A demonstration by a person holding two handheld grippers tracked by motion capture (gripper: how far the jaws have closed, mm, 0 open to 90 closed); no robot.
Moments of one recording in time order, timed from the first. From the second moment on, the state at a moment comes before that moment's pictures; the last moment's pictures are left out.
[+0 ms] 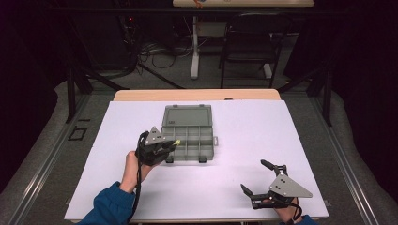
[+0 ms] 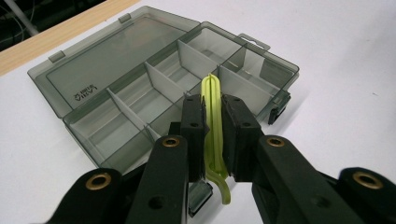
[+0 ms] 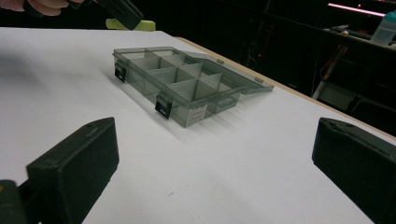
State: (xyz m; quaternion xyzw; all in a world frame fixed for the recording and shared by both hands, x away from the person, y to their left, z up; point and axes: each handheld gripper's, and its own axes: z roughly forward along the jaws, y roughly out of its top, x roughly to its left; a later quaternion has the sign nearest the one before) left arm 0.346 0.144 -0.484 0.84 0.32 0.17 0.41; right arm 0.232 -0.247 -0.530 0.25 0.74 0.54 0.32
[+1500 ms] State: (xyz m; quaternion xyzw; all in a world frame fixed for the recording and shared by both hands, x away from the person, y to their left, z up) left arm 0.374 0.133 -0.499 0.84 0.31 0.16 0.41; right arm 0.232 -0.247 -0.530 0.26 0.74 0.54 0.32
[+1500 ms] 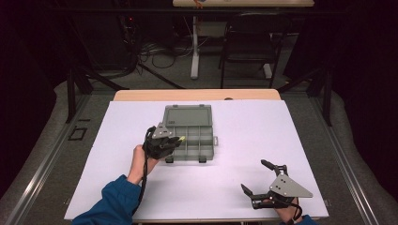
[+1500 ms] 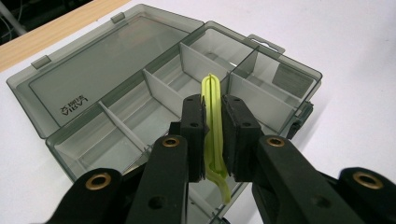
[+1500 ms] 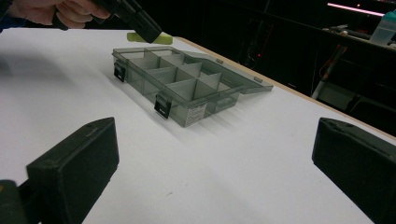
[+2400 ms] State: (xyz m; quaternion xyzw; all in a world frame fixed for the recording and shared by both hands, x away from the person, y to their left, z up) left arm 0.384 0.129 -0.512 0.85 0.32 0.15 0.39; right arm 0.232 -0.247 -0.530 0.26 0.74 0.54 0.32
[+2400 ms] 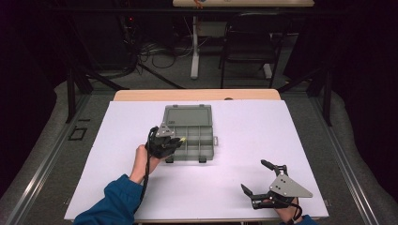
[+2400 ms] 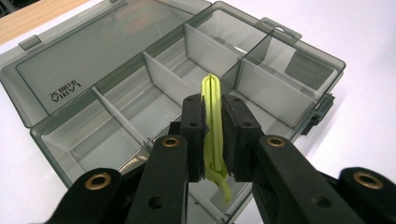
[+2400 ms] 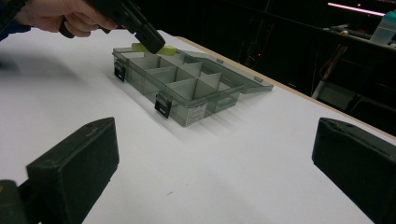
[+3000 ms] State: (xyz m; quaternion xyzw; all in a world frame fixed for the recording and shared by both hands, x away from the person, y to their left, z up) left arm 0.387 0.128 -0.519 0.85 0.33 0.15 0.38; right arm 0.232 -0.247 -0.530 0.25 0.74 0.54 0.32
